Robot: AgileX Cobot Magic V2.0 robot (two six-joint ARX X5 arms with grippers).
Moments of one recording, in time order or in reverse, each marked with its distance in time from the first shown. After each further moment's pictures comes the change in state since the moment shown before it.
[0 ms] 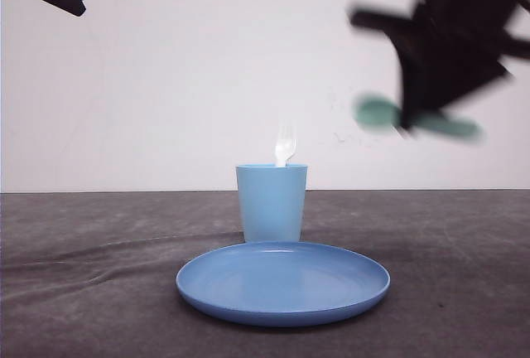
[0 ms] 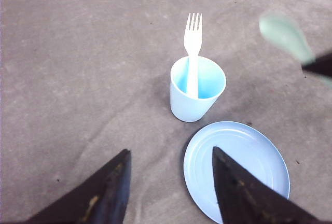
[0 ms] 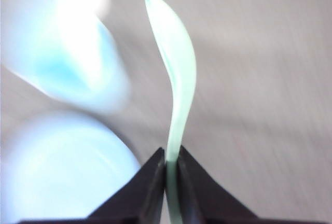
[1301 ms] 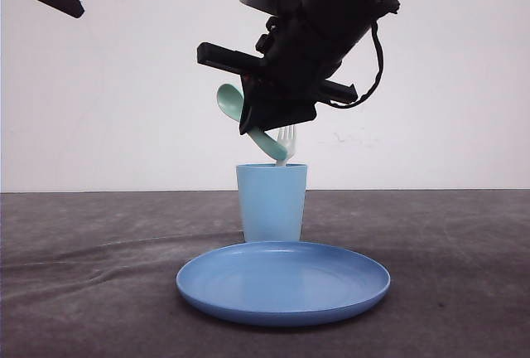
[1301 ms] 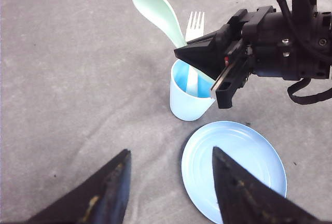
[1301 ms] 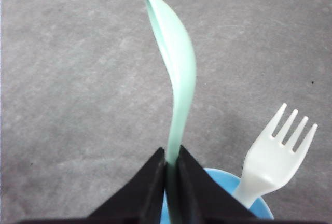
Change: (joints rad) left arm 0.000 0.000 0.000 -0.006 0.000 -0.029; right arm 0.086 0.443 0.092 0.618 -0.053 -0.100
